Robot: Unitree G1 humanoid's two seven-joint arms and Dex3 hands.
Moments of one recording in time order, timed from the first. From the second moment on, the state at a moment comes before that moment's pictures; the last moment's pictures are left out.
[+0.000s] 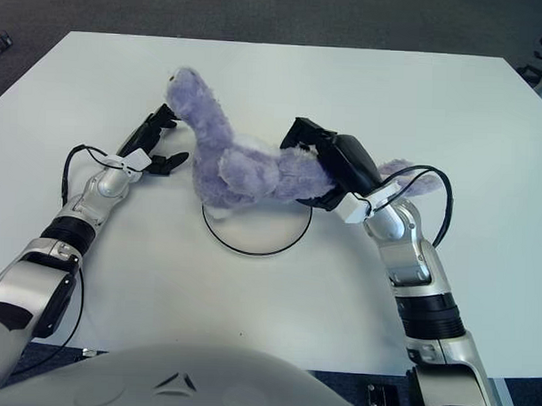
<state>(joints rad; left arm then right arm) -0.53 0.33 -0.17 0.85 0.36 -0.58 0.08 -0.13 -0.52 0.07 -0.18 -0.32 -0.39 0.24</state>
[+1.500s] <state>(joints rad) -0.55 0.30 -0.21 0.84 0.38 -0.52 0.11 -0.14 -0.83 0.03 -0.19 -0.11 -0.33 0.72</state>
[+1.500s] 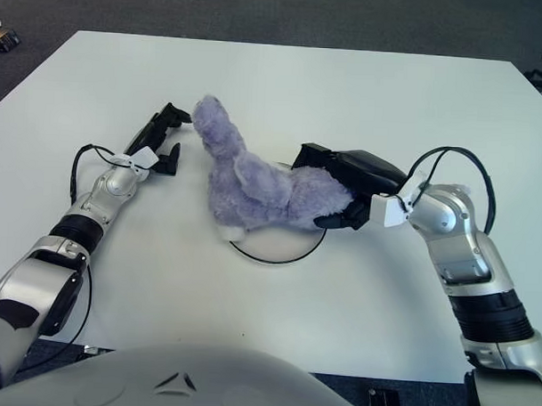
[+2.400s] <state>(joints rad) -0.57 0.29 -0.25 0.83 0.40 -0.50 0.13 -0.51 -1.00 -0.03 0.16 0.16 -0.39 1.11</state>
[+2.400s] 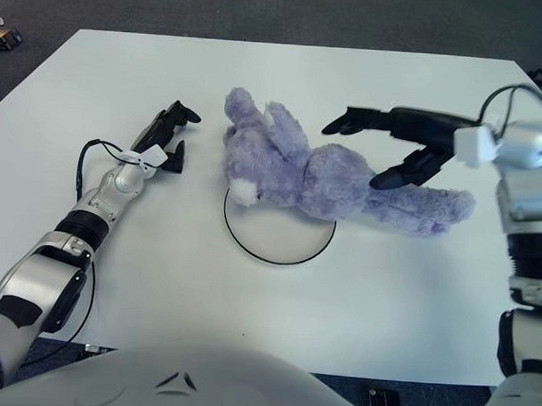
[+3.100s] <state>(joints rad) -0.58 0.30 -0.26 0.84 0.40 -0.52 0.12 -0.90 -0.77 -0.07 0.80 0.45 -0.11 1.57</state>
